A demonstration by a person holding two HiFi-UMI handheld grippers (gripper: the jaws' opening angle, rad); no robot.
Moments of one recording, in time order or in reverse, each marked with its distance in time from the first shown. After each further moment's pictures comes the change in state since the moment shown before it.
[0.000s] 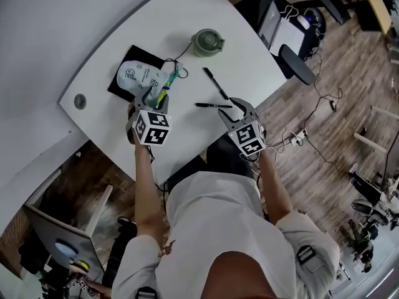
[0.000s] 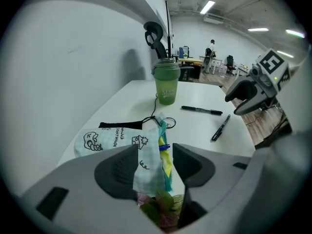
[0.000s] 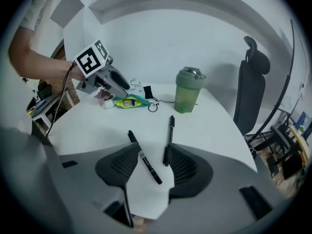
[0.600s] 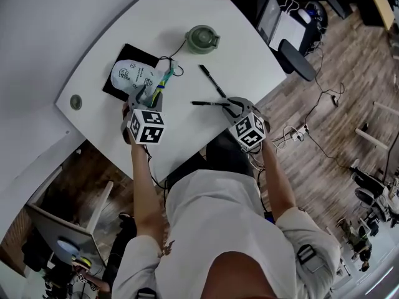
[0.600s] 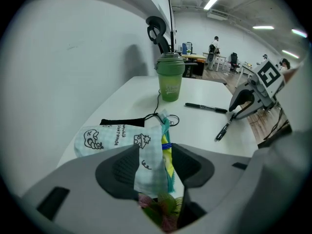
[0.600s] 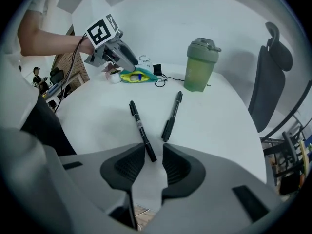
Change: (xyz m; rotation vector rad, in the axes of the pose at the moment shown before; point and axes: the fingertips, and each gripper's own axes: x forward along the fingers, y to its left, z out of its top) left arm 0.008 0.003 -0.005 -0.018 0.048 0.023; right arm 0.023 -0.003 -0.057 -0.120 0.167 0.123
